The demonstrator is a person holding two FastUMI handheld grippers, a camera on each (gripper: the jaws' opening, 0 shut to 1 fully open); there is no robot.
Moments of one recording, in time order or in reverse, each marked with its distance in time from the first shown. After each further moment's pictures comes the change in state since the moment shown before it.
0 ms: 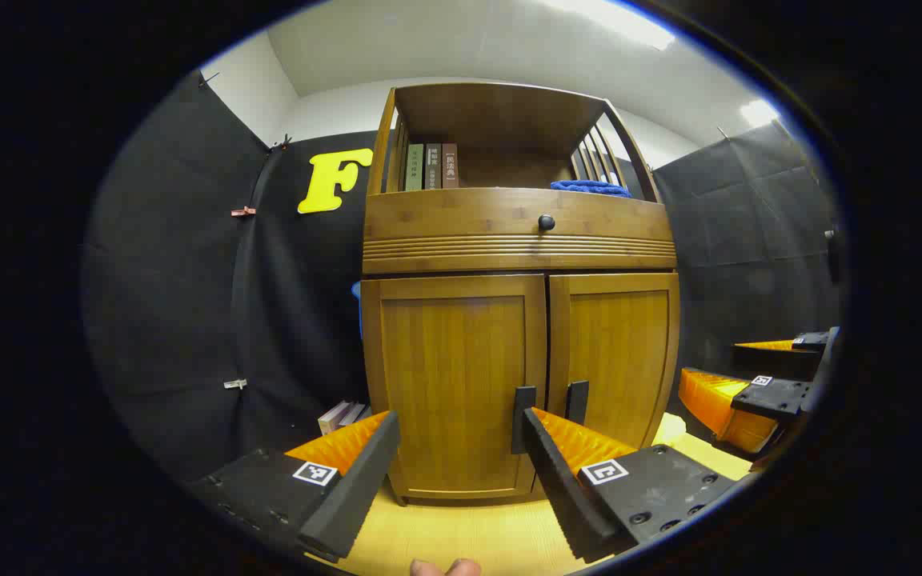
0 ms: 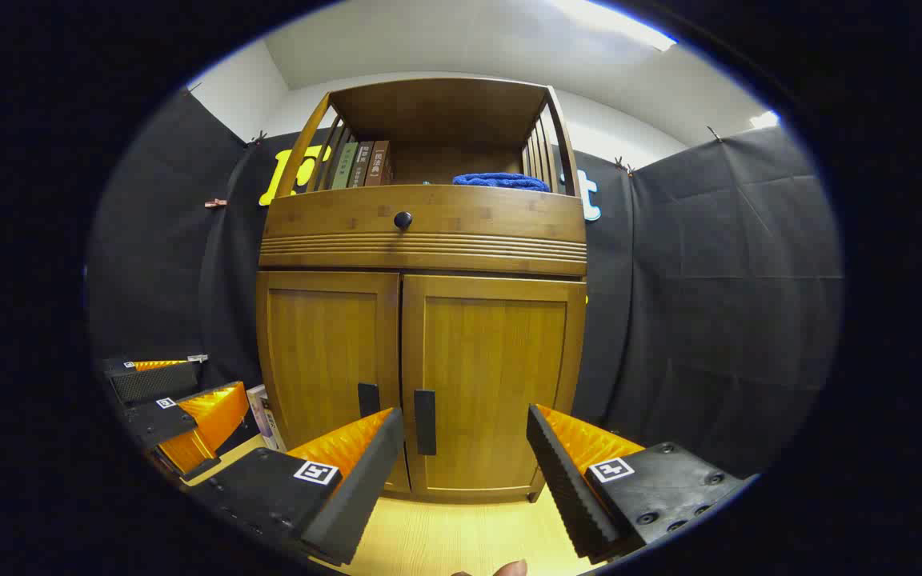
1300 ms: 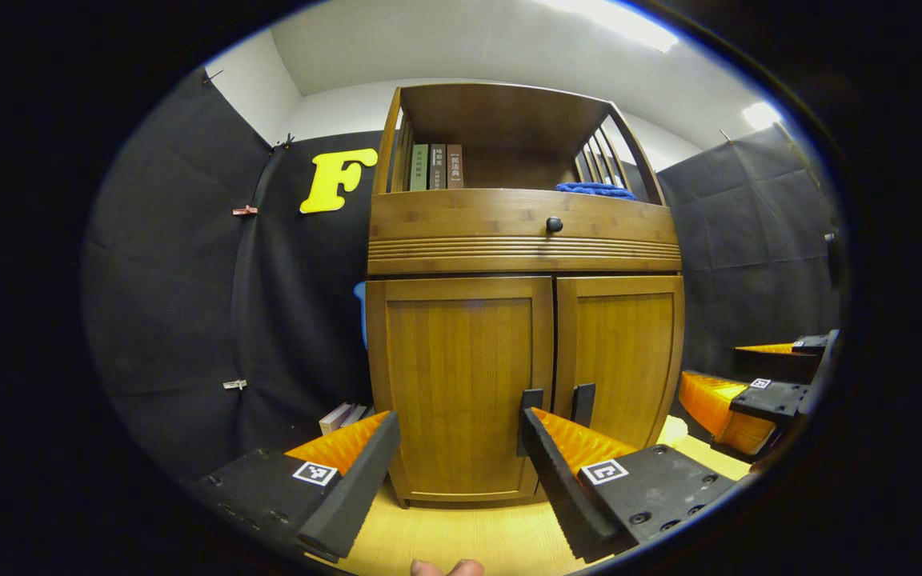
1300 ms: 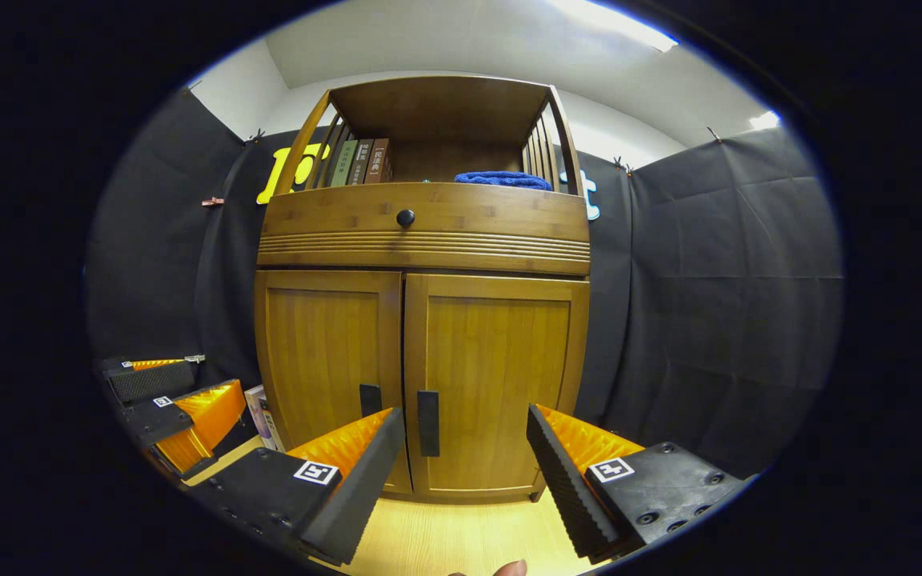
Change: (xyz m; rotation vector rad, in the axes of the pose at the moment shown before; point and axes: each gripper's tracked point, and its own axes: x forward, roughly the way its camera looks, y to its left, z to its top) left arm 0.005 0.011 0.001 -0.001 -0.003 0.005; right arm 0.006 0.008 0.000 0.007 0.009 -0.009
